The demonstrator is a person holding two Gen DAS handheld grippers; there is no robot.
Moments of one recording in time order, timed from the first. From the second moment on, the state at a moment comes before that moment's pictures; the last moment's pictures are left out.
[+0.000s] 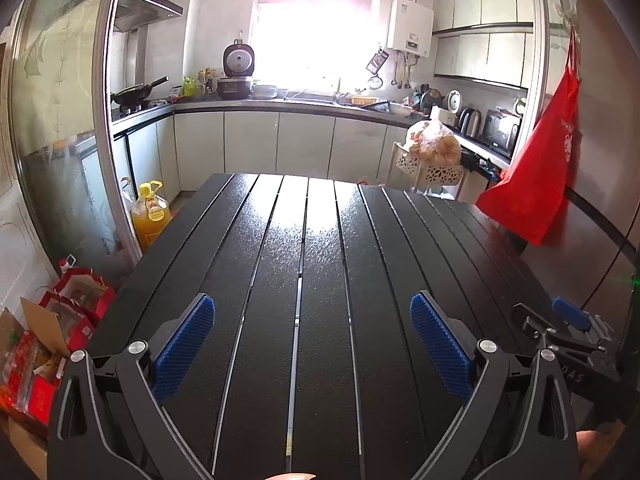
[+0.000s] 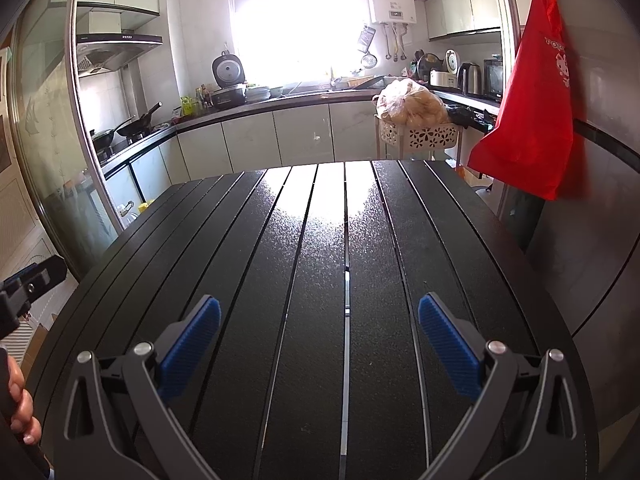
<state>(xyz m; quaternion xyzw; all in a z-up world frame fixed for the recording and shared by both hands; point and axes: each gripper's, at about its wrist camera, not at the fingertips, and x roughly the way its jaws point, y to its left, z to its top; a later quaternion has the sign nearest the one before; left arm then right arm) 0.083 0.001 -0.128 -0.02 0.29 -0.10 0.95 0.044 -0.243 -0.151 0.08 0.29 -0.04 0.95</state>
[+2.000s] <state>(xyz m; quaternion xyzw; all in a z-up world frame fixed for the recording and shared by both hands) 0.138 -0.007 -0.231 0.03 0.45 -0.06 0.89 0.086 -0.223 -0.230 0.07 0.45 -0.09 0.88</state>
